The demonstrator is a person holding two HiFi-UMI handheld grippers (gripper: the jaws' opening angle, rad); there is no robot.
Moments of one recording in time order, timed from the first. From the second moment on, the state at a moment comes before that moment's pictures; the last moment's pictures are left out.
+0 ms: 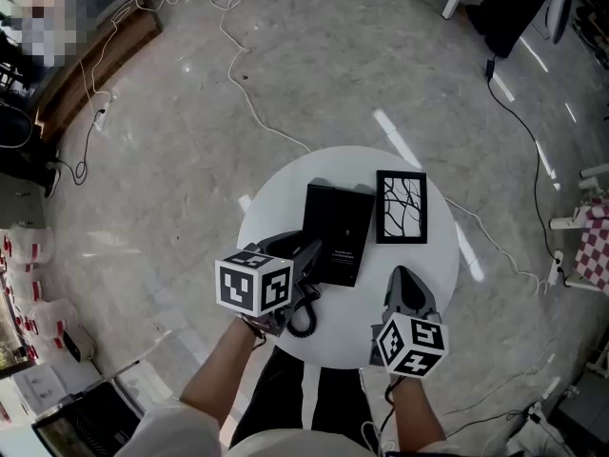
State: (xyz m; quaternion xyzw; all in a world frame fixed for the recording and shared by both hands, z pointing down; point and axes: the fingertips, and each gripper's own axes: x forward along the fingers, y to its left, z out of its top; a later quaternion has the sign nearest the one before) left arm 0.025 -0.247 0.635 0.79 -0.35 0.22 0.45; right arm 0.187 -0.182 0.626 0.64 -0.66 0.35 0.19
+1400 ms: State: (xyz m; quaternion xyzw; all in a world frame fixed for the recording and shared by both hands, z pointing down) left arm 0.030 -0.244 0.643 0.75 -0.40 0.29 0.43; right arm 0.171 -0.181 0.625 0.63 -0.67 0.35 0.19
